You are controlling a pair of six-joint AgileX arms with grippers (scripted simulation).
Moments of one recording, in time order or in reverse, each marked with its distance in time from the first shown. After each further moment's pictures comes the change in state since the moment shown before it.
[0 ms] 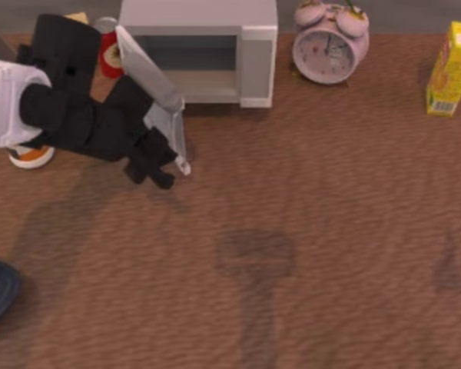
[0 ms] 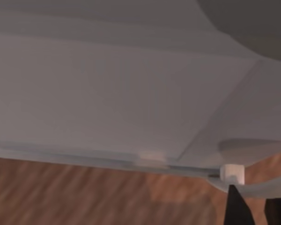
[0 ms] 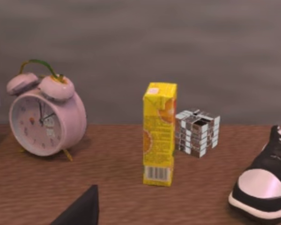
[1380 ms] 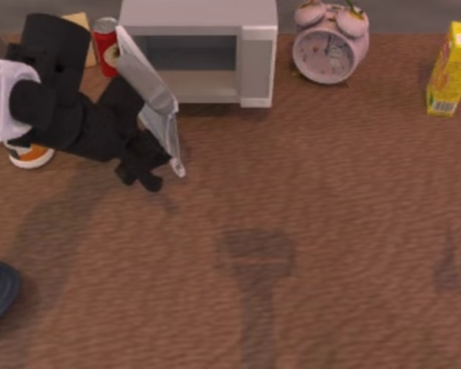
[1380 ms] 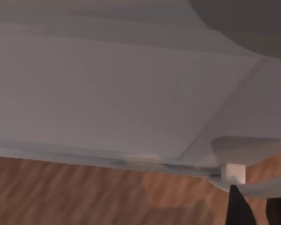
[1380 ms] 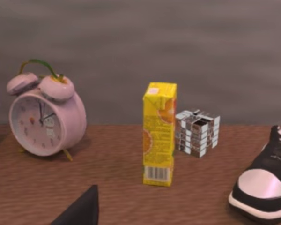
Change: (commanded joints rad) left arm 0.033 -0.001 0.010 -0.032 0.038 0.073; right arm 0.000 0.000 0.000 0.000 0.000 0.000
